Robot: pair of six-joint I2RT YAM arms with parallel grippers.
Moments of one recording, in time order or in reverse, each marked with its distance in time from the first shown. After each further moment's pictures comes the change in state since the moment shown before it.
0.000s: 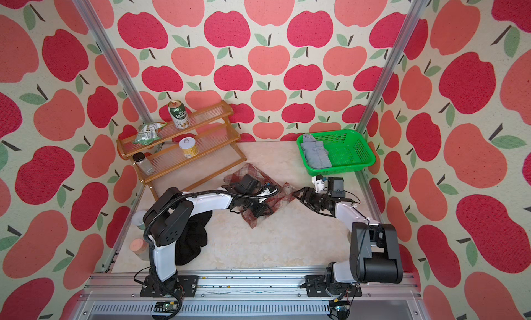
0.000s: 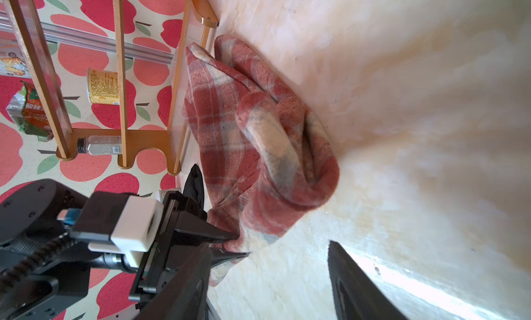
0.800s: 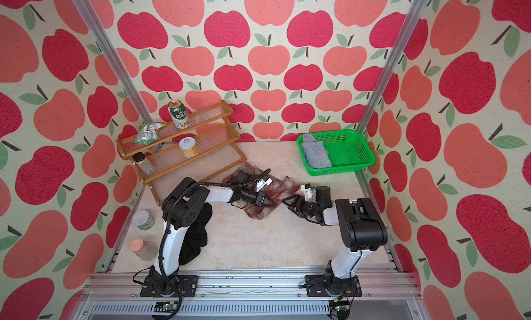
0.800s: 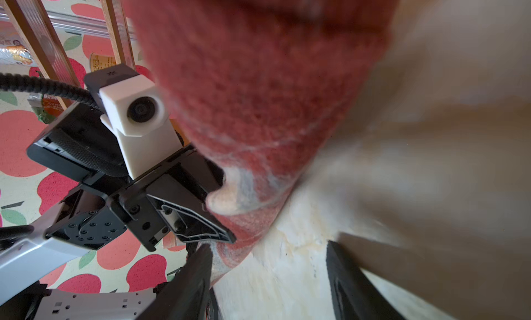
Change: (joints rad) left arm 0.142 0.261 0.067 0.356 0.410 -0.448; right arm 0.121 0.318 -0.153 0.619 -0.069 0.243
